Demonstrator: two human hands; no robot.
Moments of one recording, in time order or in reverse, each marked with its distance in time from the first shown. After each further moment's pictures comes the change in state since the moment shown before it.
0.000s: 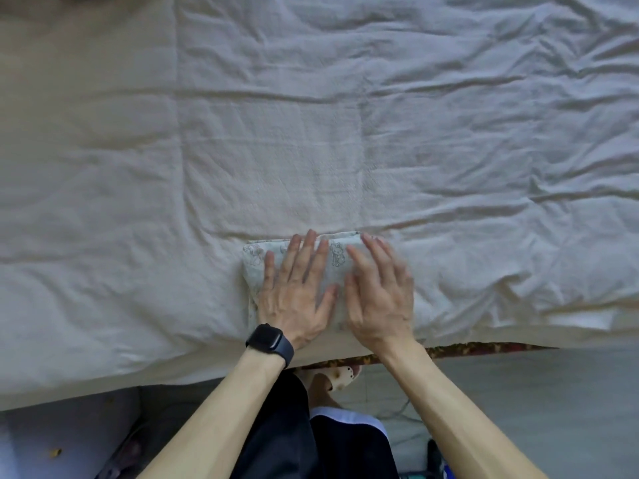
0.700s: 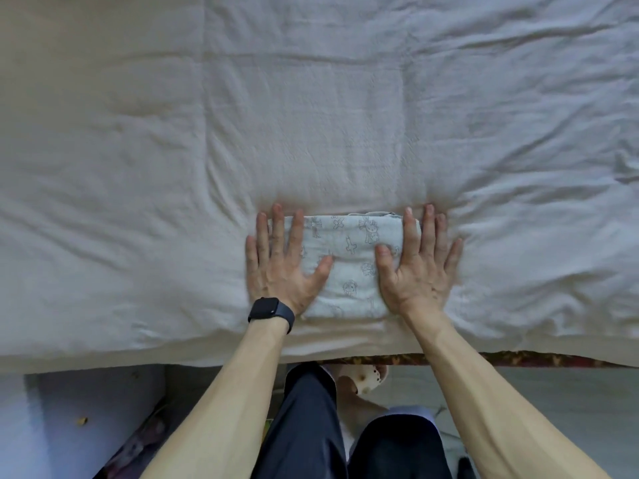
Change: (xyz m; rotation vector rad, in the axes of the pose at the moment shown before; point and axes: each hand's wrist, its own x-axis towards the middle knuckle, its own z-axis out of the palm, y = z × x) left_hand -0.004 -0.056 0.047 0.163 -0.142 -0.415; right_hand -0.003 0.053 0.066 -0.240 -0.321 0.360
